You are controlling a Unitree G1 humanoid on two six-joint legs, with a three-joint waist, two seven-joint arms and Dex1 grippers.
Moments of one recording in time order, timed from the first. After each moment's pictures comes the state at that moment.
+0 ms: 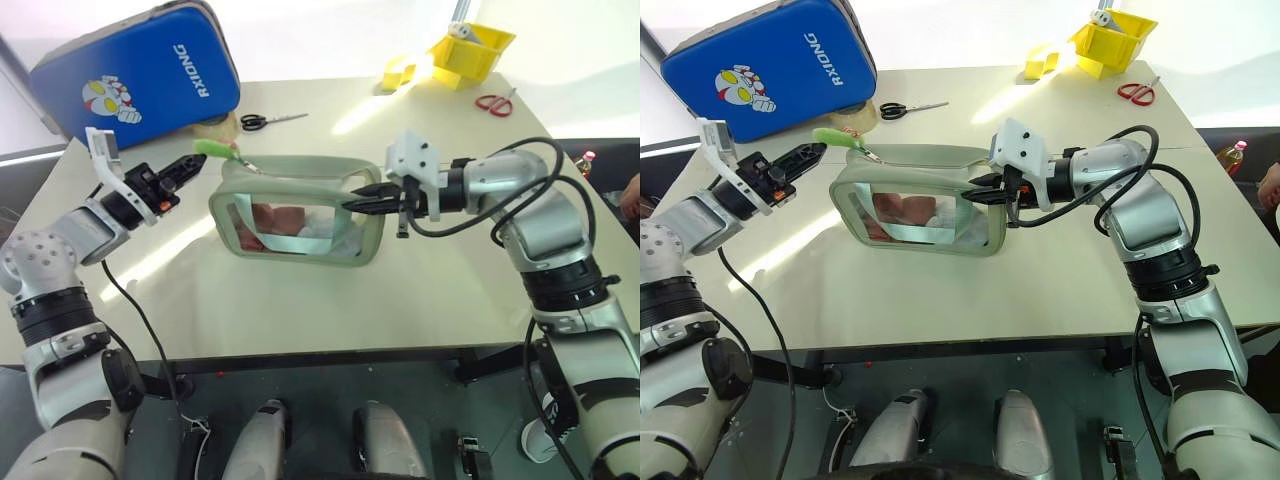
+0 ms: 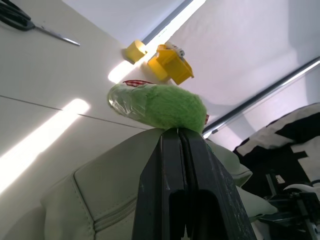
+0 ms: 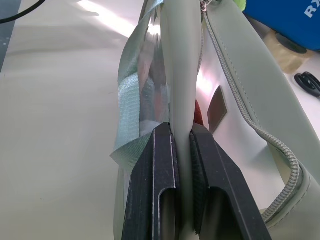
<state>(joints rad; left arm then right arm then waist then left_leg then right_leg) -0.72 0.56 0.57 0.27 -1.04 1.12 -0.48 -0.88 -0.66 0.22 0.03 0.26 0.45 1.16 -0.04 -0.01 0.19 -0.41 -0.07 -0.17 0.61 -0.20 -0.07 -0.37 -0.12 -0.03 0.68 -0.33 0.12</state>
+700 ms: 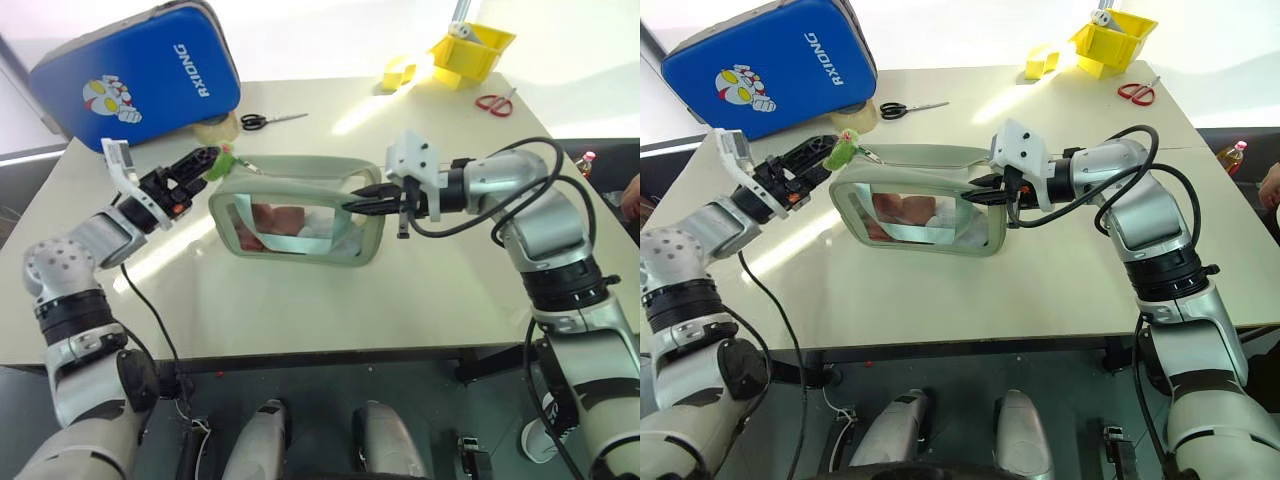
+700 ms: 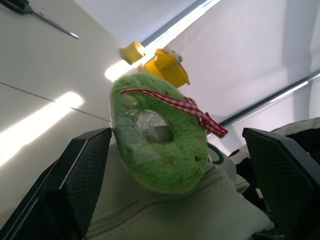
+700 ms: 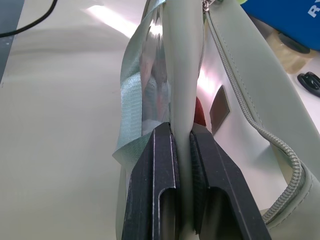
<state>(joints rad) -0.75 0.49 0.59 0.37 -1.06 1.07 -0.41 -0.88 -0.66 0.22 0.03 0.26 0.45 1.17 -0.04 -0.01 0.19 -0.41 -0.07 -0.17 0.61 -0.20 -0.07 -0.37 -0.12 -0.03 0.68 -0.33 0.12</state>
